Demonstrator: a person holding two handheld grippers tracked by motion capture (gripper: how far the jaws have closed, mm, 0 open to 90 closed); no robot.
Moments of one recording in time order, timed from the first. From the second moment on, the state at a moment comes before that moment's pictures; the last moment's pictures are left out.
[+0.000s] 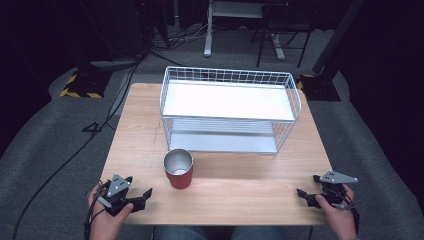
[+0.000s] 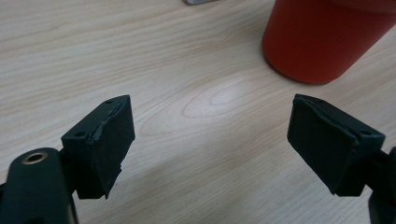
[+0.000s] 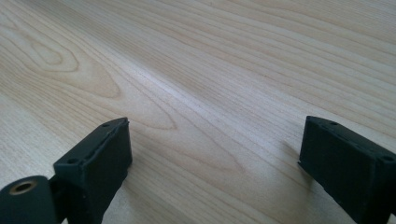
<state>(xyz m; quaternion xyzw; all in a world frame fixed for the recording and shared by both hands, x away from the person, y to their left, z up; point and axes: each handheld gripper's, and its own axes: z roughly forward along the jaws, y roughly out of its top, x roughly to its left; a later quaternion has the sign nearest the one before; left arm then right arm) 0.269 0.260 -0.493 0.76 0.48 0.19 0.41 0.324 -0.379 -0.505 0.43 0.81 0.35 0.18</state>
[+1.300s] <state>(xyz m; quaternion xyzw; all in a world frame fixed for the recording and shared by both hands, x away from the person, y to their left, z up) 0.266 0.191 -0.486 0.73 0.42 0.20 0.50 0.324 -0.379 -0.505 0.43 0.81 0.35 0.18</state>
